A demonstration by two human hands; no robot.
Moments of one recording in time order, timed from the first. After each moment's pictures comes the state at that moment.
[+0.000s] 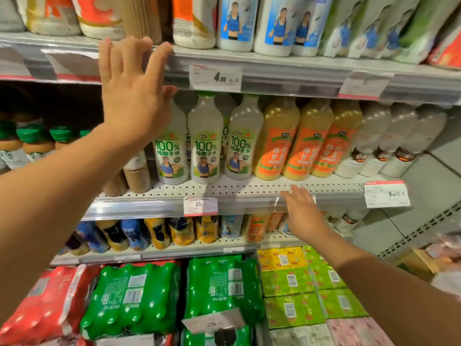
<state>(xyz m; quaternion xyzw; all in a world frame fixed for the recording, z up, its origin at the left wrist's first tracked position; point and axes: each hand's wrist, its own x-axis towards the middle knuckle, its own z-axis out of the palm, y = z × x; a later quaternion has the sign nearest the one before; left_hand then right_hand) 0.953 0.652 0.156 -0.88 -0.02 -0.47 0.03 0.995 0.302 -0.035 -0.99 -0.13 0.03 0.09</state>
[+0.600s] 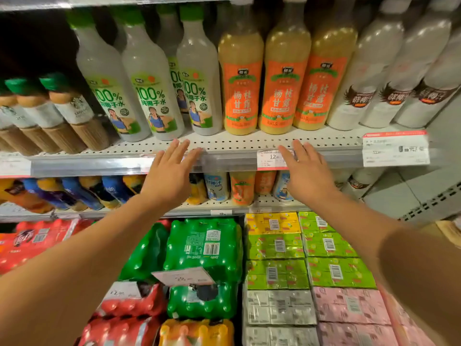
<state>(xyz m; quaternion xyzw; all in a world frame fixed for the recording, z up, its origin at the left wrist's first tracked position) 0.931 0.498 -0.050 -0.99 -0.03 -0.10 -0.01 1.040 0.202 -0.073 -0.98 -0.21 -0.04 -0.01</state>
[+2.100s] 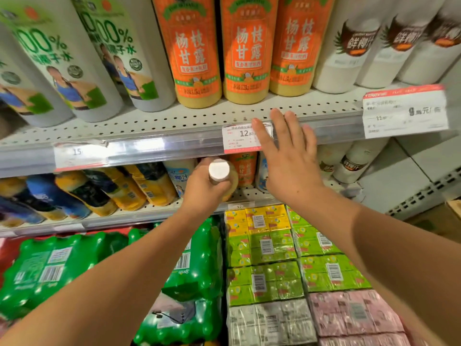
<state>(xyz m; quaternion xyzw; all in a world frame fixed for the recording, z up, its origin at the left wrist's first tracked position) 1.004 0.379 -0.173 -0.86 -0.10 -0.11 -0.48 1.045 0.198 -0.126 -0.96 -0.22 -0.17 0.01</state>
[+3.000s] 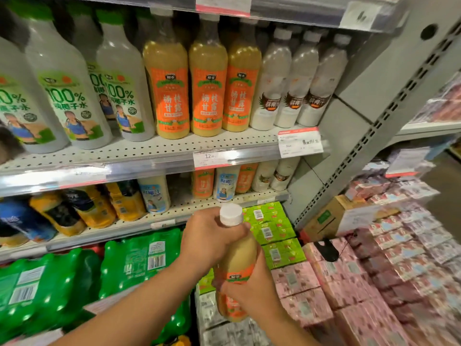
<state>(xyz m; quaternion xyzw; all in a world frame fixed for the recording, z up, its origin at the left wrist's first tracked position) 0.864 0.308 -0.071 -0.79 -0.06 0.00 -0.61 0.812 0.177 -0.159 -0.82 0.06 0.05 0.57</state>
